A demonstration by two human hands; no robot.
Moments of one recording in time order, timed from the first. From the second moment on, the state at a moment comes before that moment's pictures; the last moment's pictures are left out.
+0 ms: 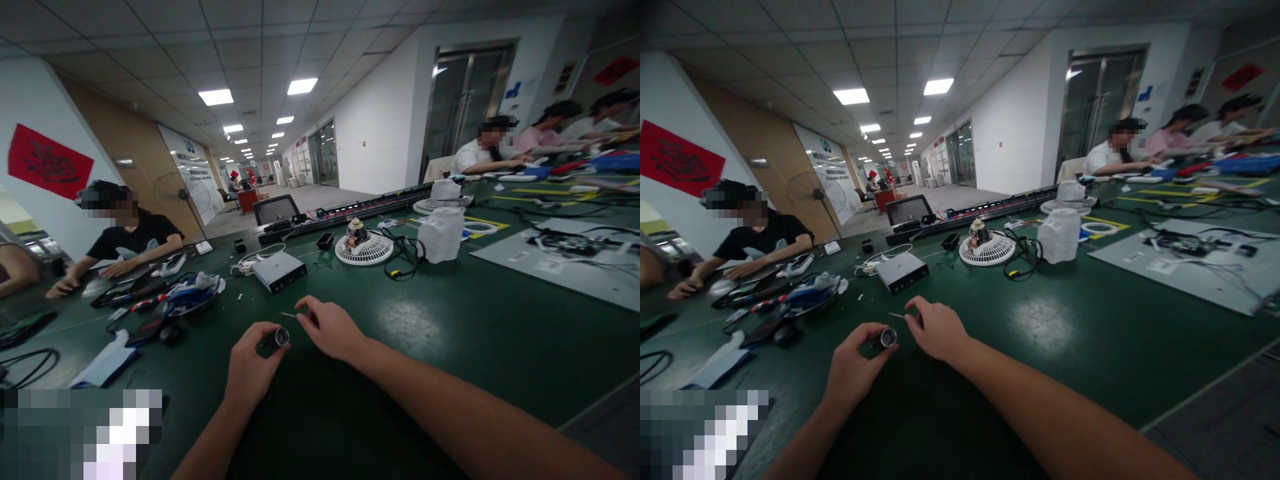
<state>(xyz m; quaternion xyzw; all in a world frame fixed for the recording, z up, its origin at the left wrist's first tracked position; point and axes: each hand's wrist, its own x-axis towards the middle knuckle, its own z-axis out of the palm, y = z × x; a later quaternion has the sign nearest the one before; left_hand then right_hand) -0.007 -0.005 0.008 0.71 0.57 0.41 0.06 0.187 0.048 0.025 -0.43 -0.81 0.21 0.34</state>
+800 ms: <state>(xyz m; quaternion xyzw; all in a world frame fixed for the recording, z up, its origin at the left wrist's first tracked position) -0.014 0.000 0.000 0.73 0.57 0.37 0.06 0.200 0.050 0.031 -0.27 -0.93 0.07 0.22</state>
